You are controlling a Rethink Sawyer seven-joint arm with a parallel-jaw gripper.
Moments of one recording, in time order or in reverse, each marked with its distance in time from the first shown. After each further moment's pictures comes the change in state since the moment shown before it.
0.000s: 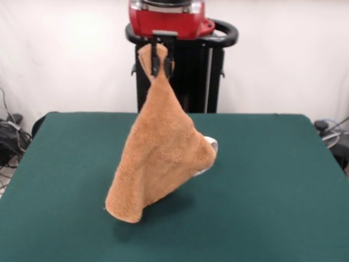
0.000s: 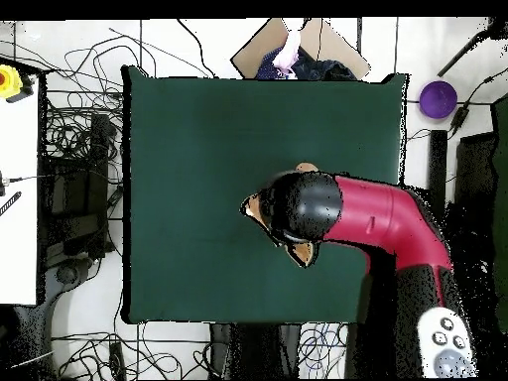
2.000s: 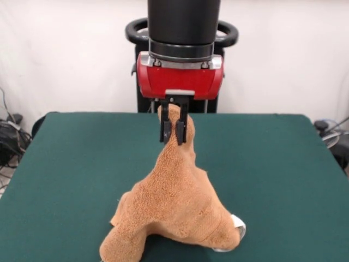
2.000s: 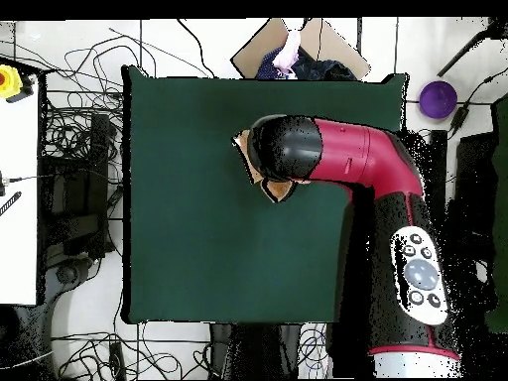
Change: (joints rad) arm 0.064 0.215 0.005 -0.270 0.000 -0.151 0.000
